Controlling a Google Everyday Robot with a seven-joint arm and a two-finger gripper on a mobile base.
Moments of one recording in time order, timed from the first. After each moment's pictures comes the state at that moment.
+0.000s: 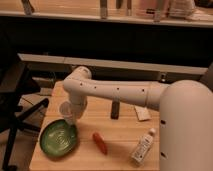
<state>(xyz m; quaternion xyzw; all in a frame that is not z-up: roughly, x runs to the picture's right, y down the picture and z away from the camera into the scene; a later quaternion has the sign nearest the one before) -0.146 0.140 0.761 -0.23 -0.29 -0.54 0.76</state>
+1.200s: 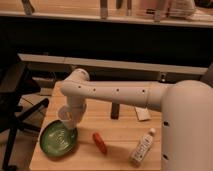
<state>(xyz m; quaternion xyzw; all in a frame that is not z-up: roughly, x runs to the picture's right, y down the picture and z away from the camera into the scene) -0.145 0.154 0.744 -0.24 -0.29 -0.55 0.74</state>
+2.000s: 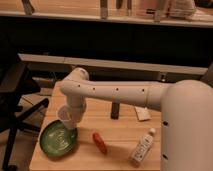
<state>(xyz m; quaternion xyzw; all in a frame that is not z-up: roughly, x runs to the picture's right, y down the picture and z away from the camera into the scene) -0.143 0.153 0.741 -0.25 -0.29 -0.56 0.73</state>
